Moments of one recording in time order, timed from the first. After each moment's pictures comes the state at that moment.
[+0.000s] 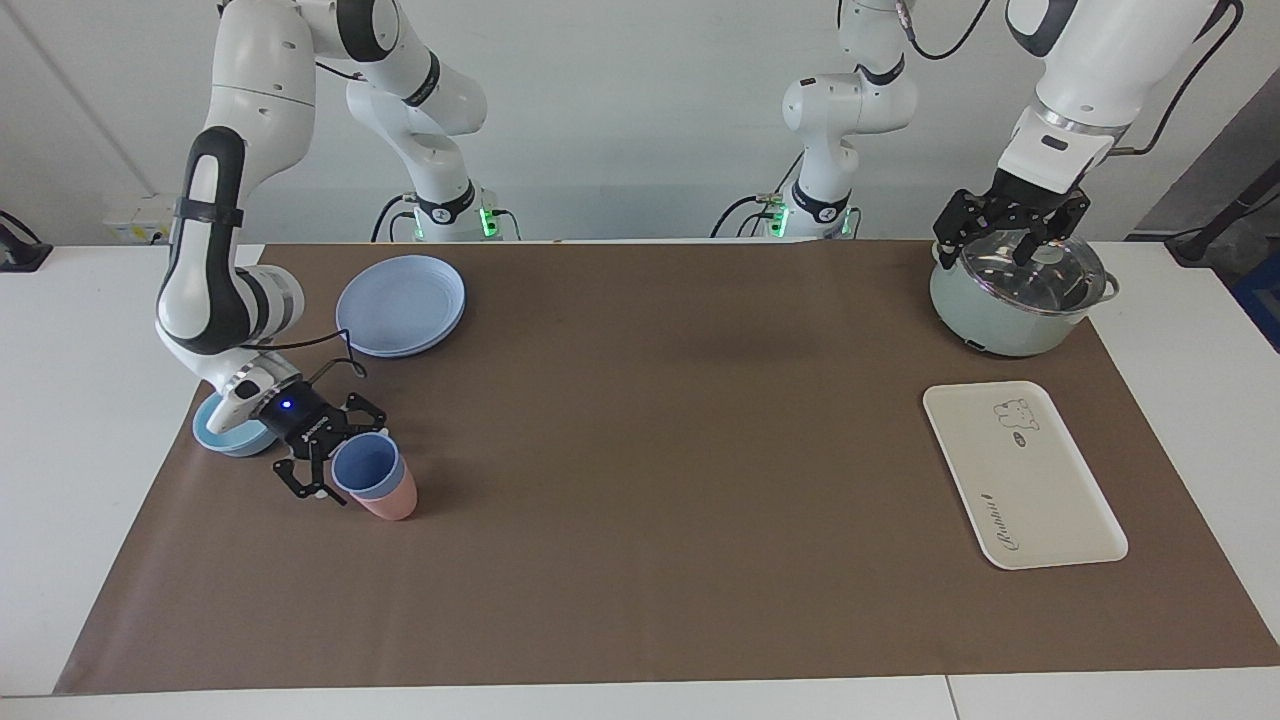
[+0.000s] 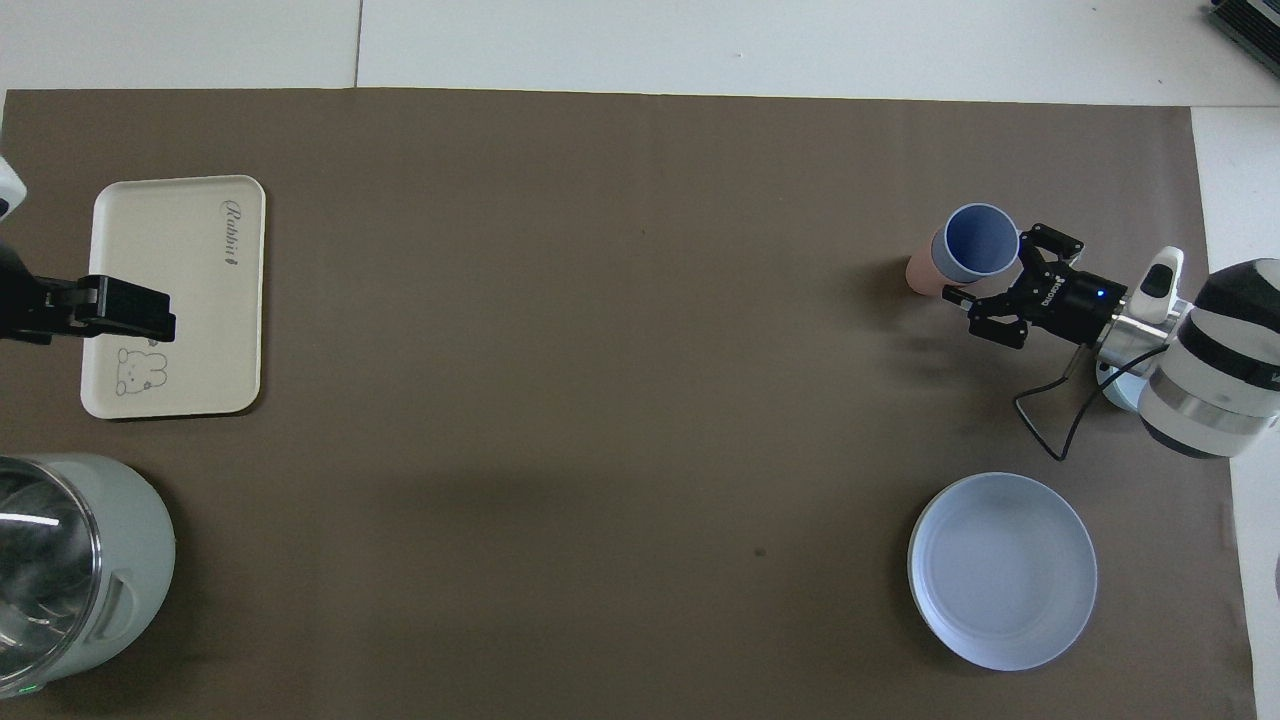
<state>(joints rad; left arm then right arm) -0.02 -0.05 -0.07 -1.60 0.00 1.57 -0.05 -0.13 0.39 -0.11 -2.01 1.54 2.15 -2.21</state>
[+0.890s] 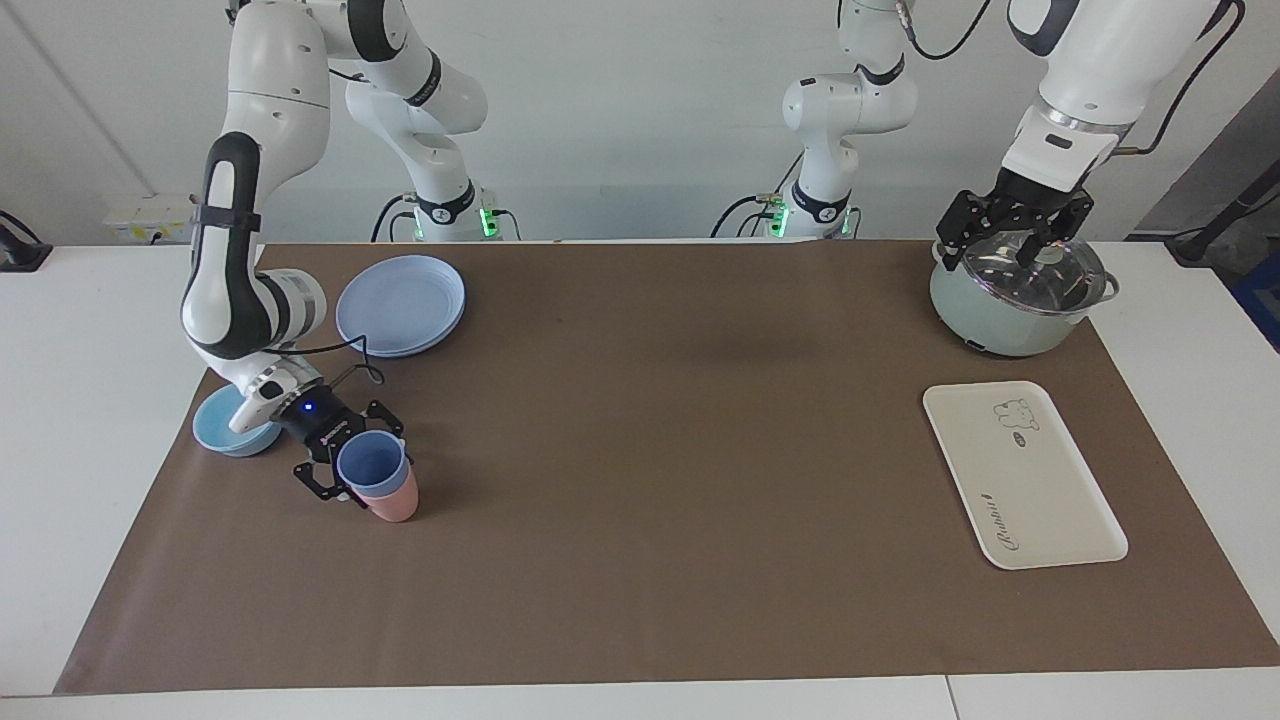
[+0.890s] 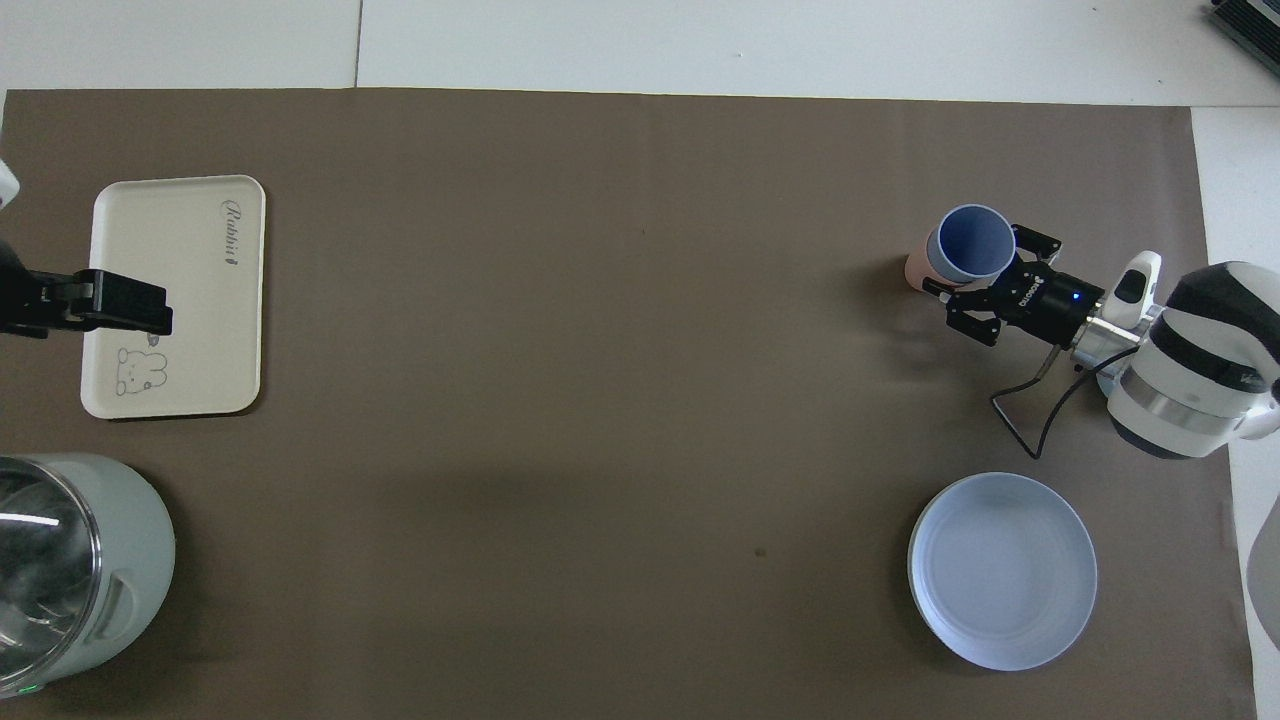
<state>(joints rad) -0.02 -0.05 -0.07 -1.60 0.00 1.59 -0.05 -0.08 0.39 -0.11 -2.03 1.64 2.21 -2.30</state>
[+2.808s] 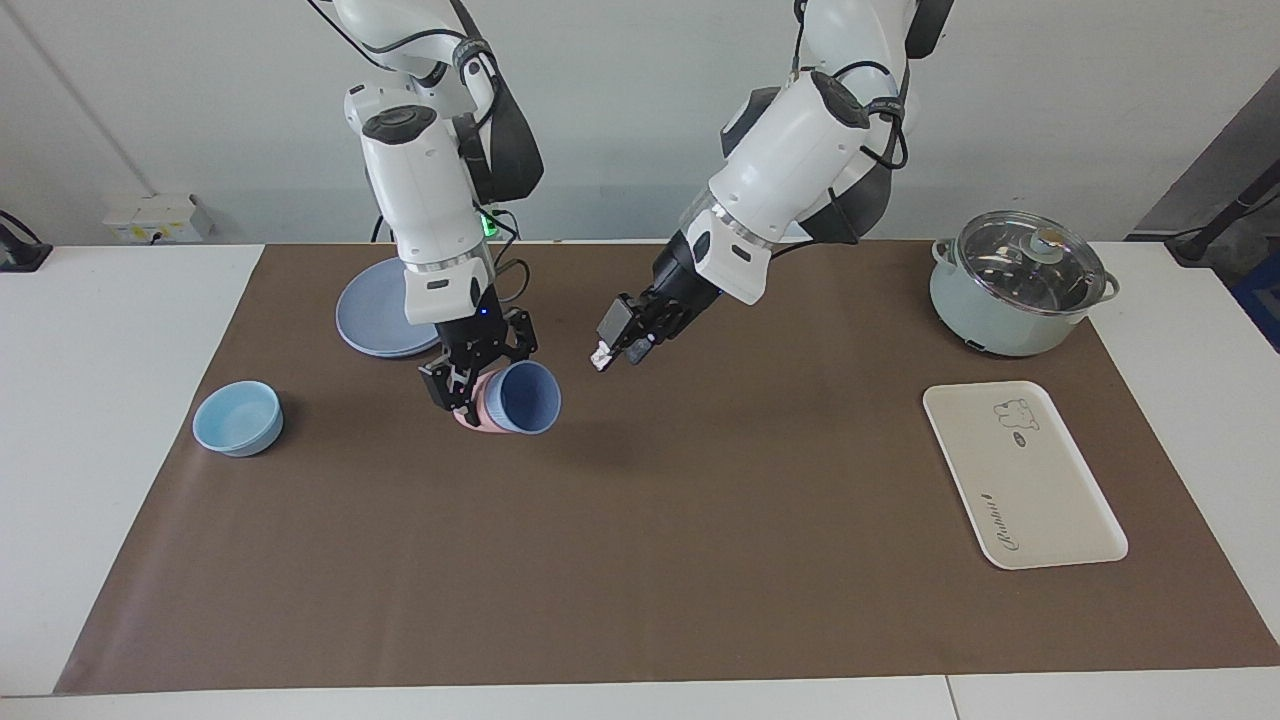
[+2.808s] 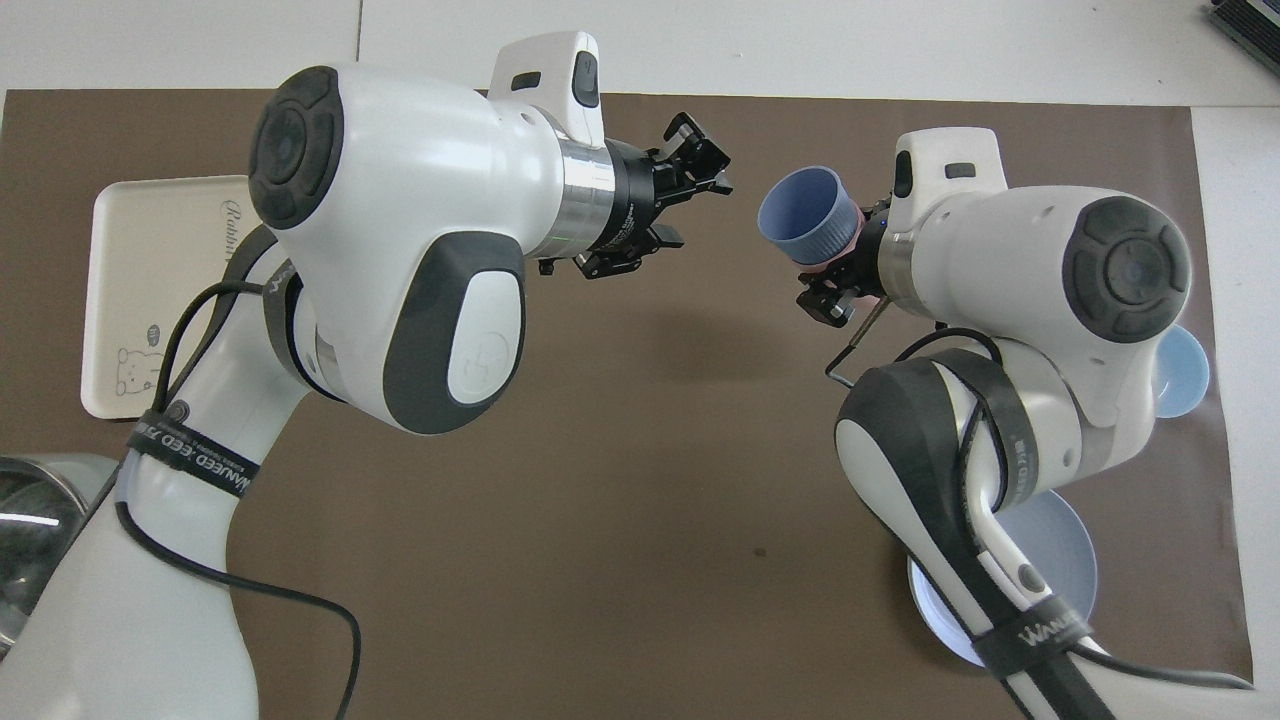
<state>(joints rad) -0.50 0.38 -0.10 -1.36 -0.49 2.25 -0.98 0.40 0.13 -0.10 -1.83 0.02 2.32 -0.59</state>
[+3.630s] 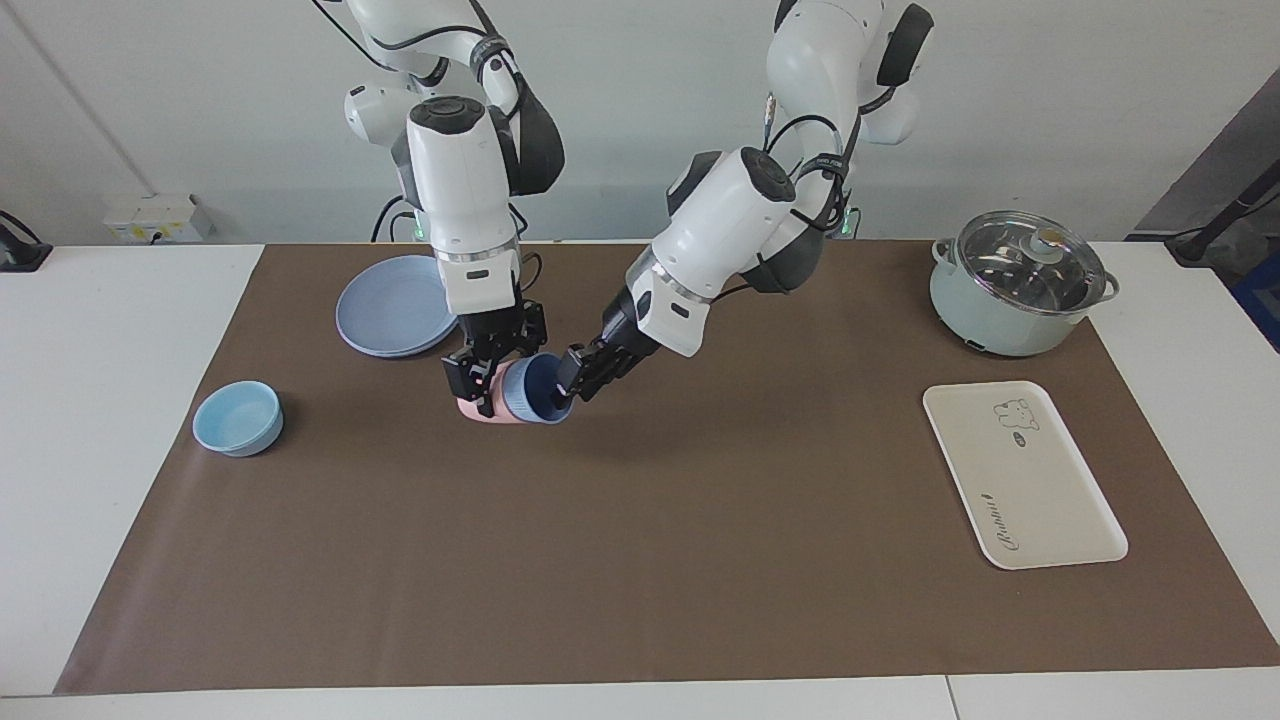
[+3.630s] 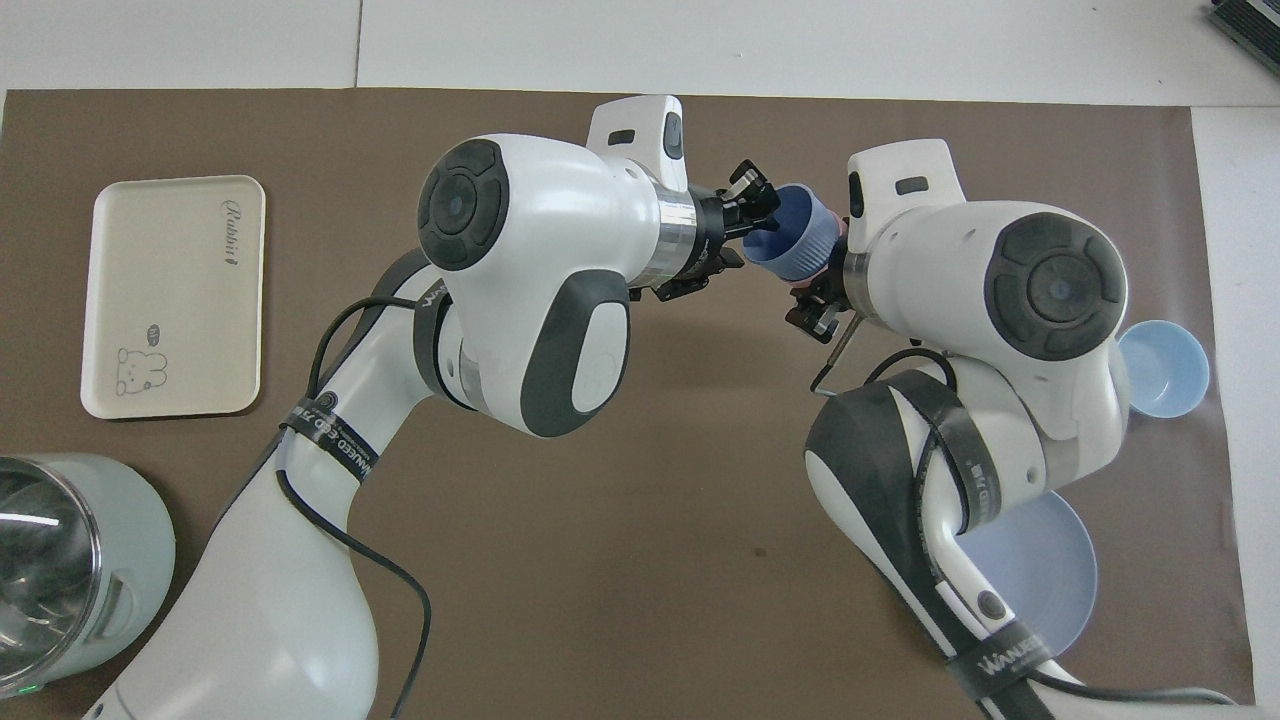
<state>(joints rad) -0.58 0.49 -0.10 -1.36 -0.49 2.36 -0.99 0.44 0.13 -0.10 -1.83 -0.08 2.29 -0.58</state>
